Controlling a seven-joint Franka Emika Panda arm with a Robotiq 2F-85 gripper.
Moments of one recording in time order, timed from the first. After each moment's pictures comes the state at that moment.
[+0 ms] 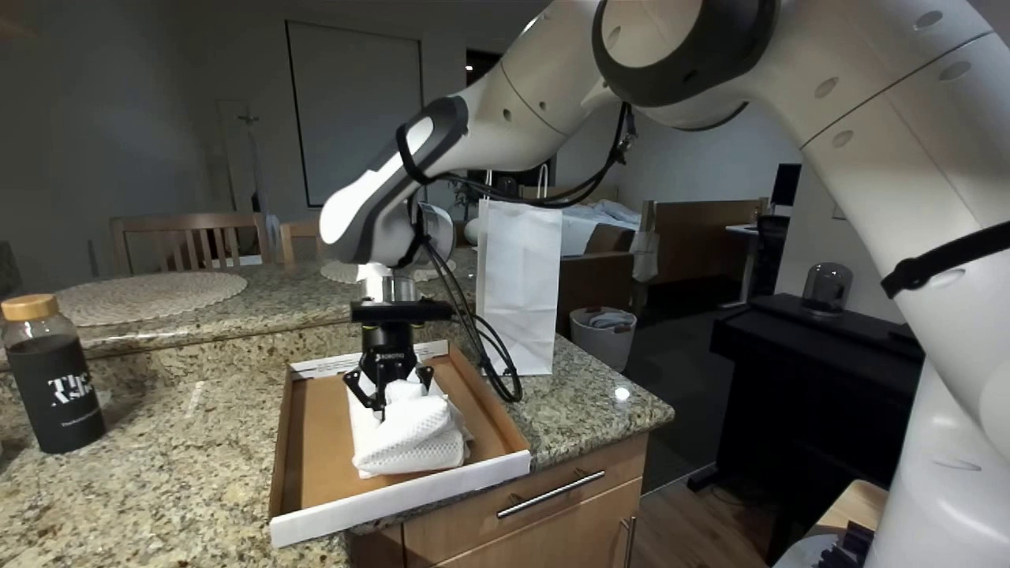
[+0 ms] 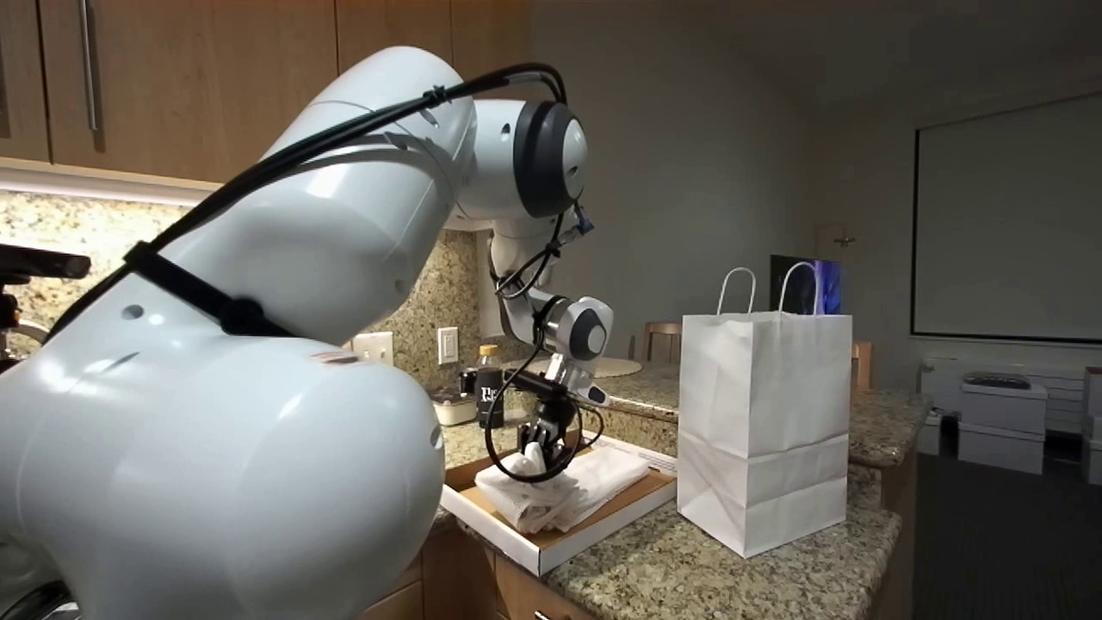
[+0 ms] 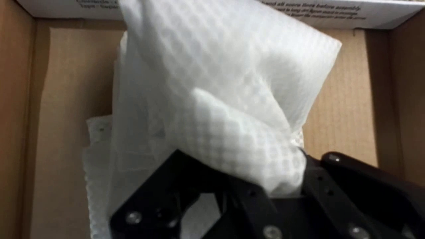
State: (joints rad) arm 0.21 0.66 0.13 -1.64 0.25 1.92 0.40
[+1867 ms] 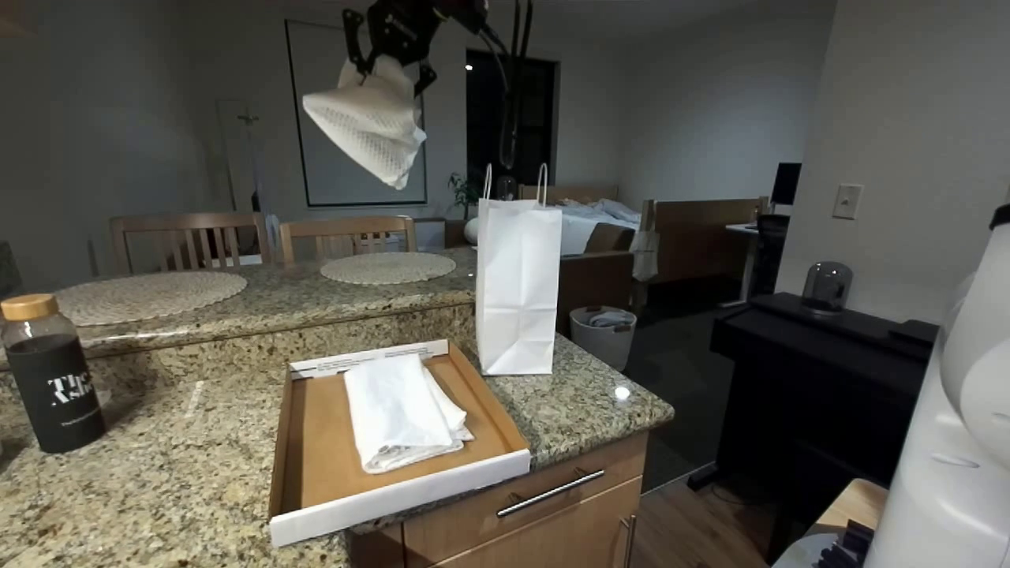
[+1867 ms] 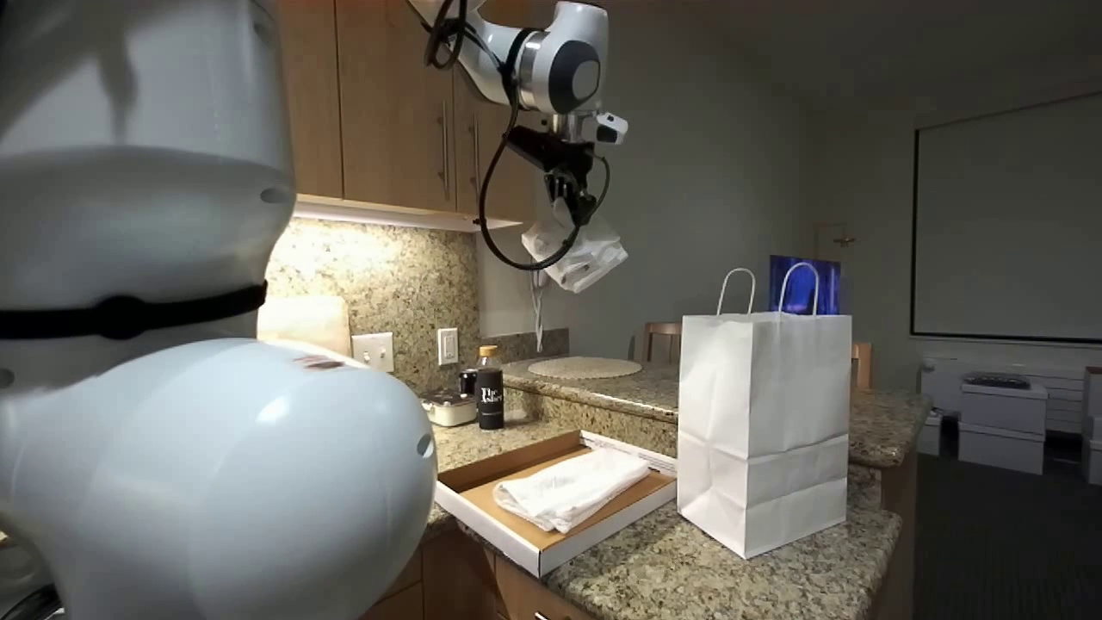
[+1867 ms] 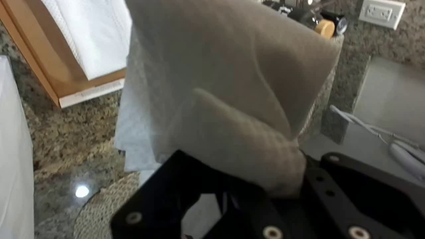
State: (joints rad) arm 0.14 -0.07 0.10 -1.72 0.35 2.19 0.51
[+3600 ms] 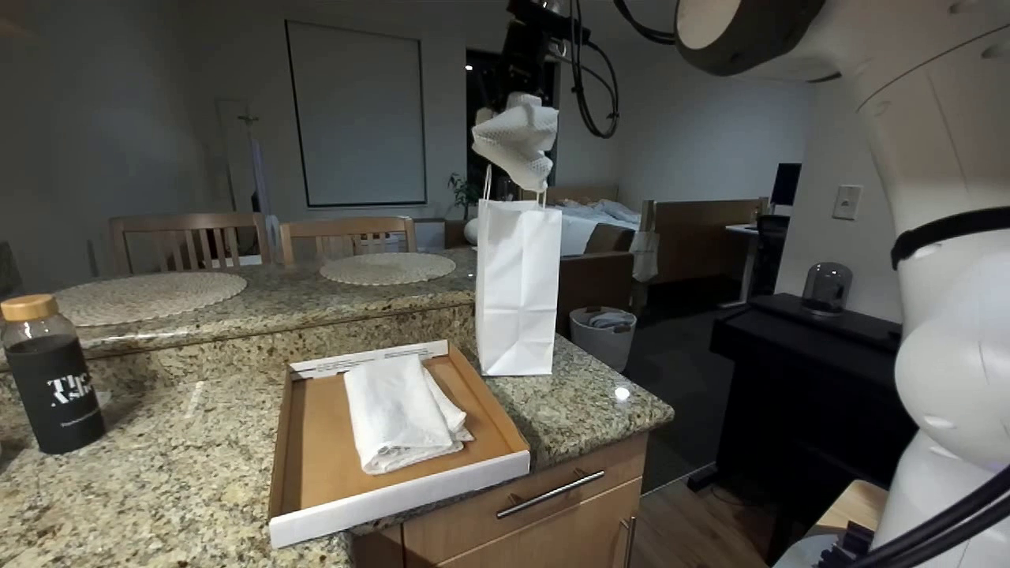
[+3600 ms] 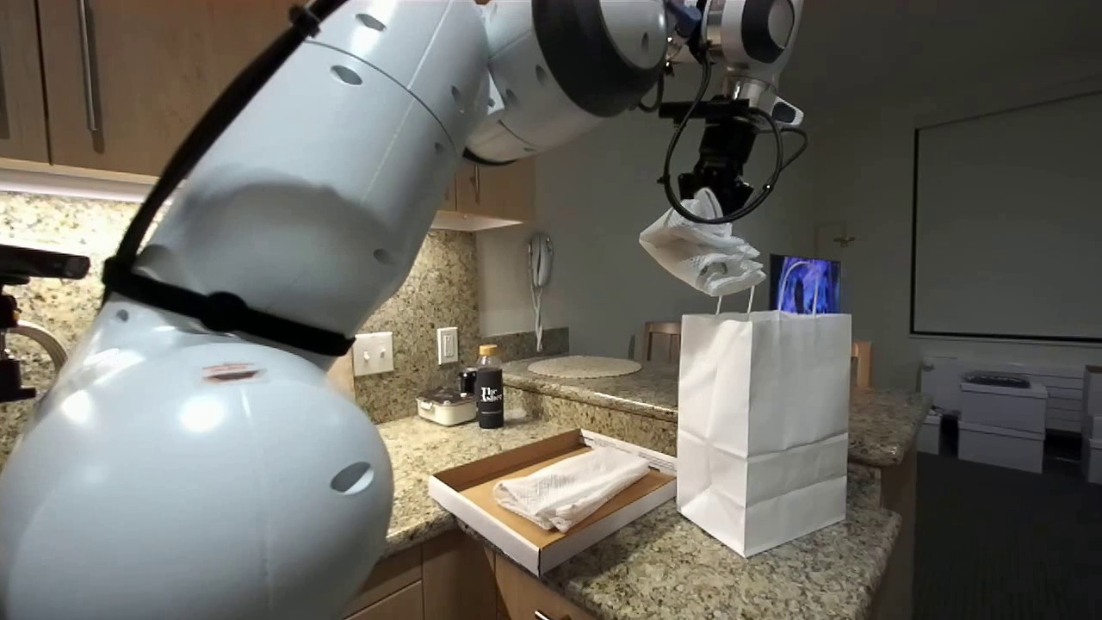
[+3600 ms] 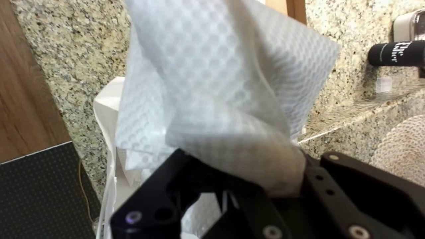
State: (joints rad) arm -0.14 0.49 -0.08 -0.83 0.39 1.26 0.31
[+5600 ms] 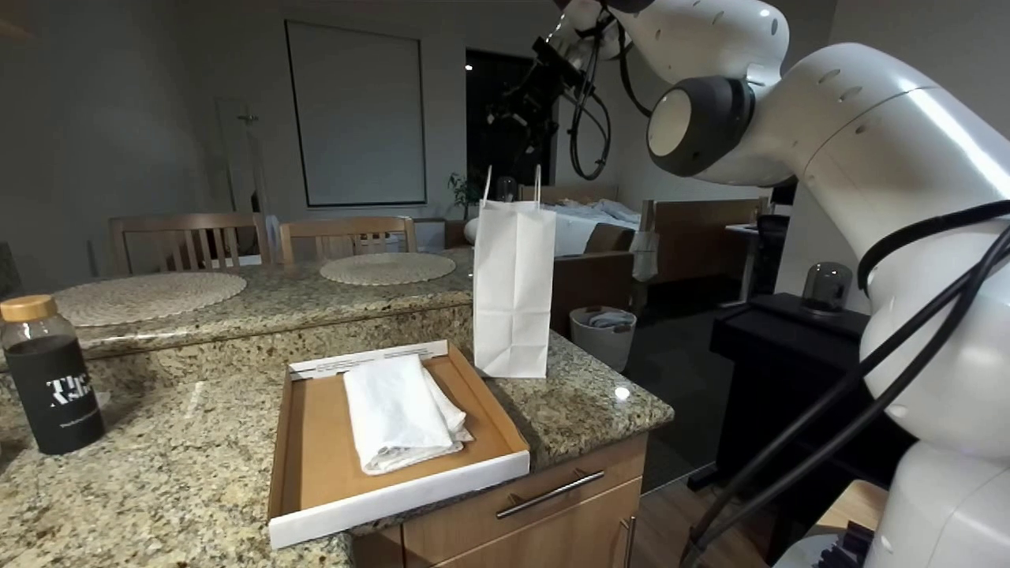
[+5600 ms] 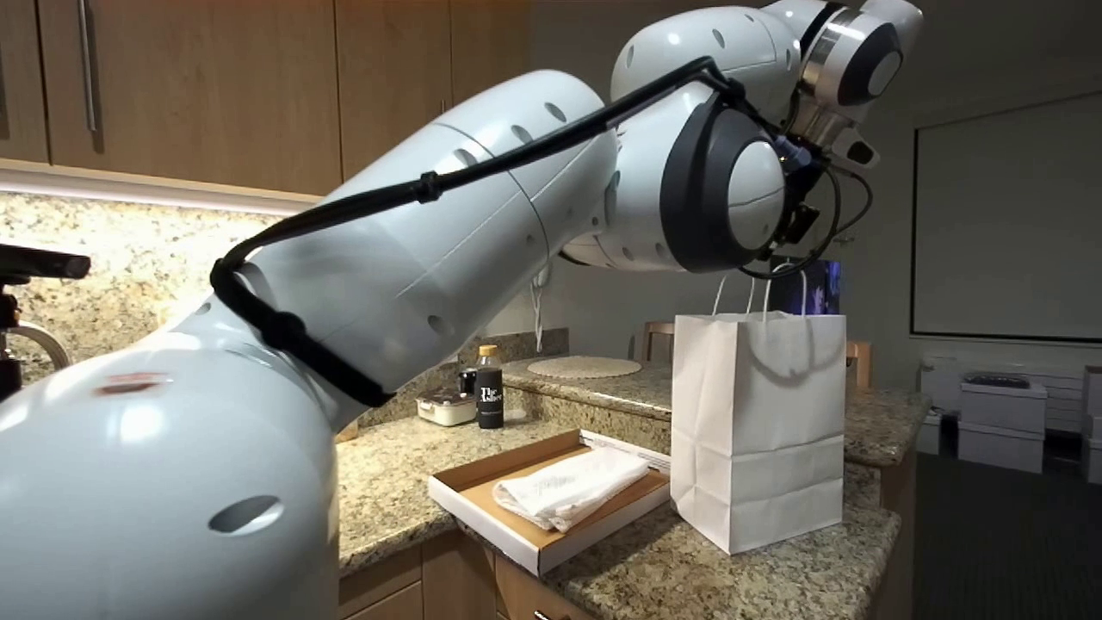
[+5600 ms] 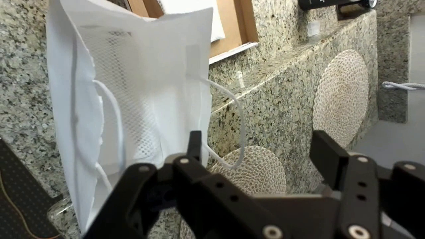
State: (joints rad) arm -0.37 0.86 0.14 -0.37 0.54 1.29 0.40
